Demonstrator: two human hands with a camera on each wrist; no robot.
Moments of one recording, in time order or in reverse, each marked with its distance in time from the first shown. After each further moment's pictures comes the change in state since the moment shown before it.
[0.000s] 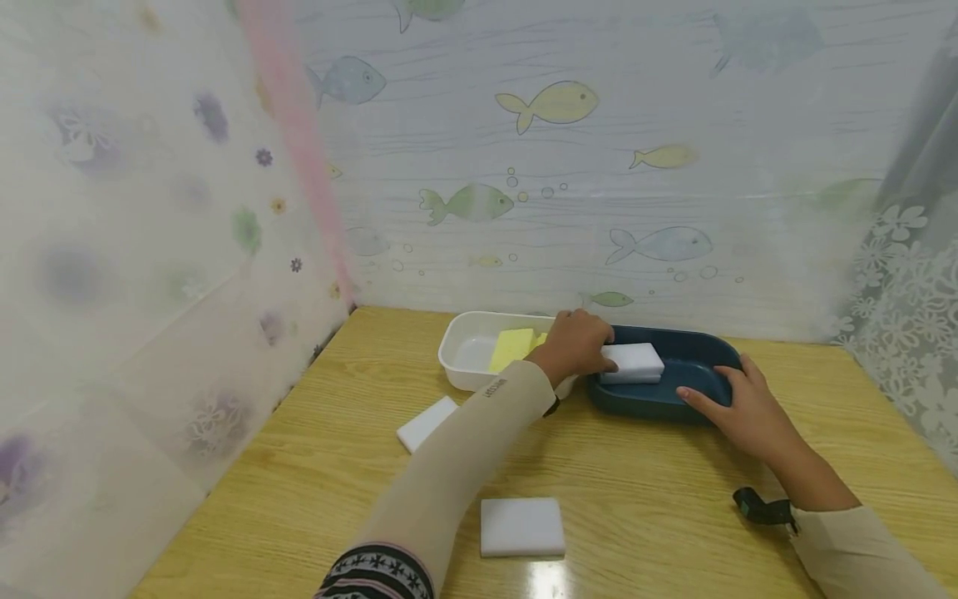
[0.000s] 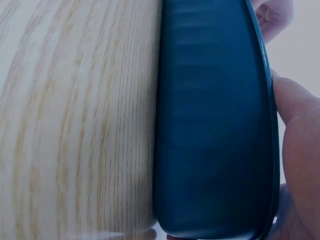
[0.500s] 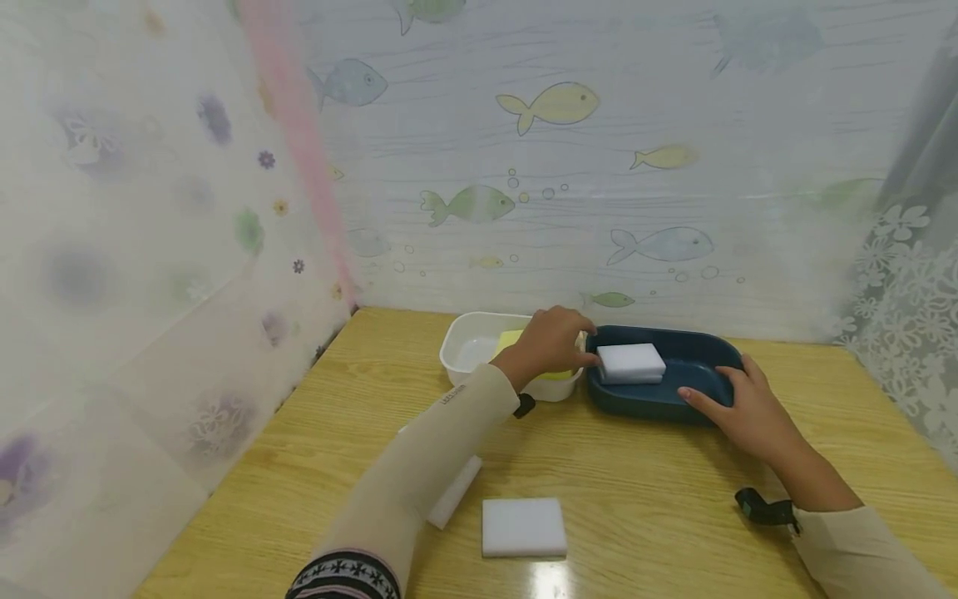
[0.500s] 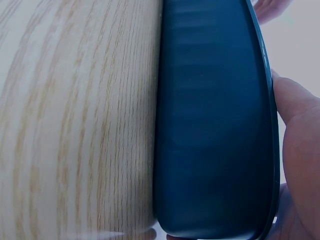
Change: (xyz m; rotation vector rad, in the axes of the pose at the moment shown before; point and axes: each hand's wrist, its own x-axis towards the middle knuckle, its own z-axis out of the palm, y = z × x) left_hand -0.040 -0.029 -0.021 -0.158 0.076 0.038; right_hand 0.001 0.003 0.001 -0.005 0.001 -0.002
